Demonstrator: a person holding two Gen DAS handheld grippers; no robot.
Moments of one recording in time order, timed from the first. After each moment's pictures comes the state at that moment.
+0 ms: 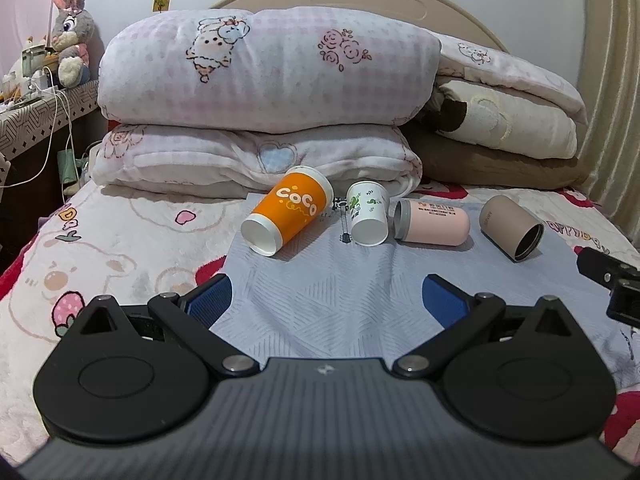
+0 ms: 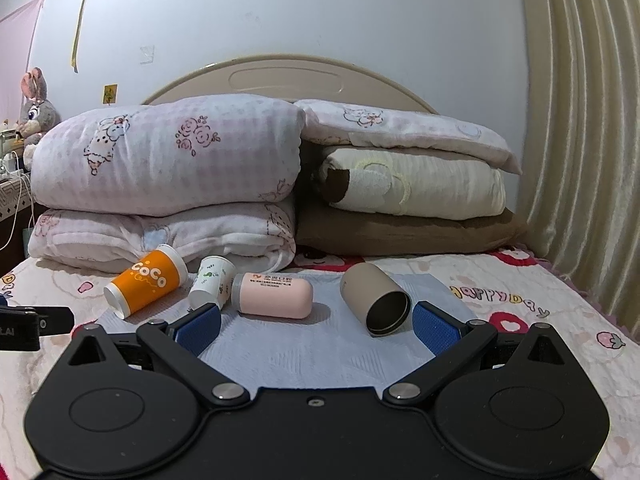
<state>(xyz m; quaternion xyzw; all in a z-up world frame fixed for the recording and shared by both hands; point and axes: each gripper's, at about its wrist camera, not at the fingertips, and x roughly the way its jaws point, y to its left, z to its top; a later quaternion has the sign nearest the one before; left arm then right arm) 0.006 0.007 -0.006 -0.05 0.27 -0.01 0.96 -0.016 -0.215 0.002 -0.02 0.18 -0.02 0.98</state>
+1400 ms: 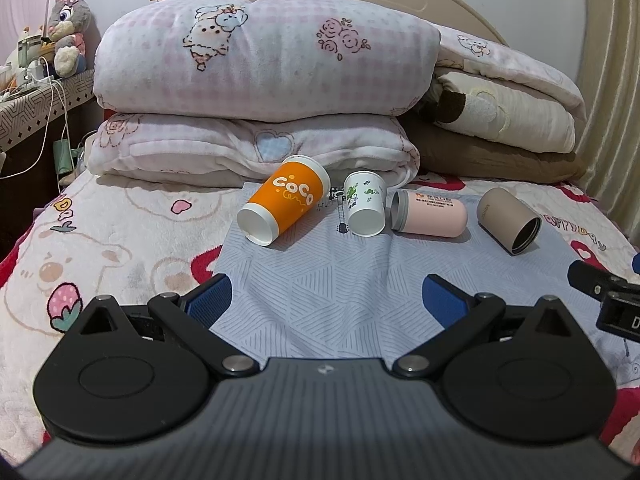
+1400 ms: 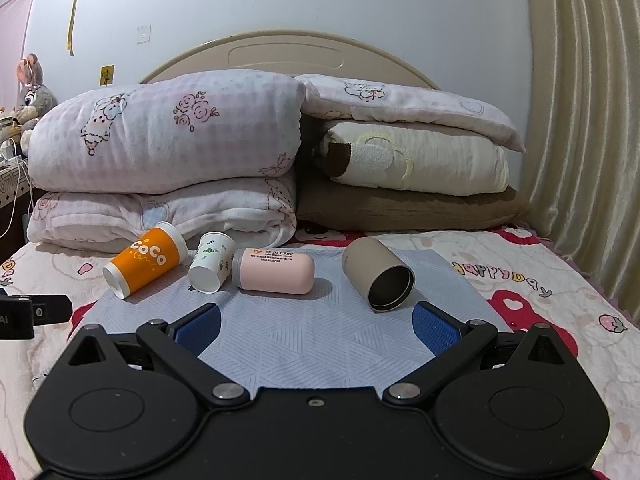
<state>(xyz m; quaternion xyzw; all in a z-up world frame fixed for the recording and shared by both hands) 0.007 0.008 -0.009 -0.05 0.28 -0.02 0.96 -0.009 -0.214 -0.001 -0.02 0.22 -0.01 0.98</state>
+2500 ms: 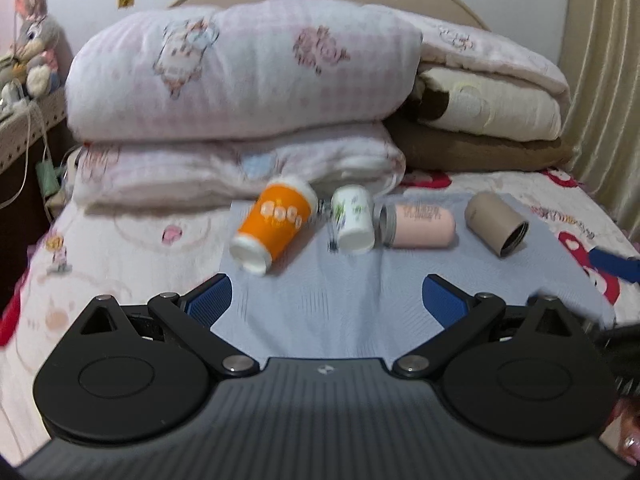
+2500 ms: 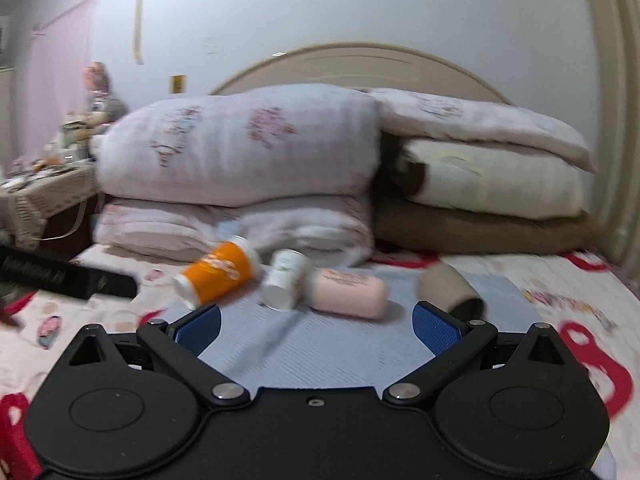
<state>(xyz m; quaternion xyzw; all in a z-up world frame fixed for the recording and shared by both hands) 0.047 0.017 0.051 -0.02 0.32 -0.06 0.95 0.005 -0.203 0.016 -0.02 0.20 0.12 0.97</state>
